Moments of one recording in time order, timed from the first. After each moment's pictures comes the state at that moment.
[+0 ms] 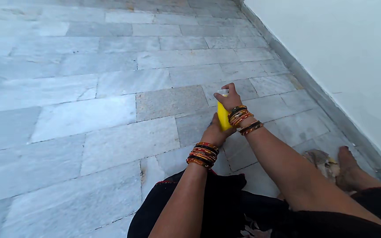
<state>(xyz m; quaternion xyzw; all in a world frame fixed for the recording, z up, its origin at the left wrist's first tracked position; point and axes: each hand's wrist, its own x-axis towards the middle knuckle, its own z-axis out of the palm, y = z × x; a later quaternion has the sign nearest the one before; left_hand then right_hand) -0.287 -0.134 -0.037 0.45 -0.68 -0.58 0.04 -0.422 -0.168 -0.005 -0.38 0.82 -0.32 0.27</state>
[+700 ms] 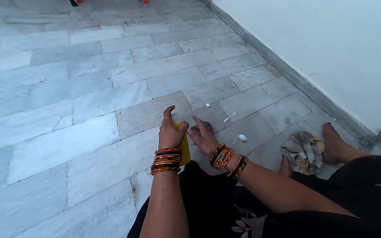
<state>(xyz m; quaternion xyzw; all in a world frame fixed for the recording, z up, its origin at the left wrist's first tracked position) -0.243 -0.169 -0.030 0.52 -0.73 -0.40 0.21 -0.343 -0.065 -0.045 -0.43 0.70 -0.41 0.40</state>
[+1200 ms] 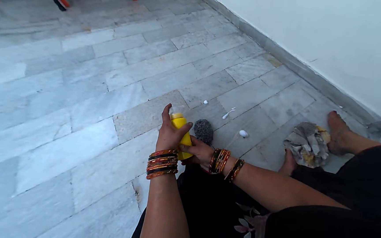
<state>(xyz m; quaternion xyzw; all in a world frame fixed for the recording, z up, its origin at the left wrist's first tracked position) -0.245 -0.166 -0.024 0.49 -0.69 -0.50 0.19 -0.323 -0.061 -0.058 -0.19 0.51 -0.49 0.68</state>
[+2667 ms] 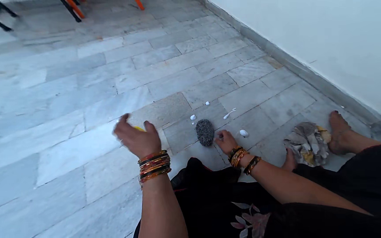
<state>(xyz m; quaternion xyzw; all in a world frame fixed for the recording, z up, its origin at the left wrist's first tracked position) -0.201 -0.166 -0.002 0.63 -0.68 -0.20 0.33 -0.392 -0.006 -0.087 -0.33 0.80 -0.31 0.39</state>
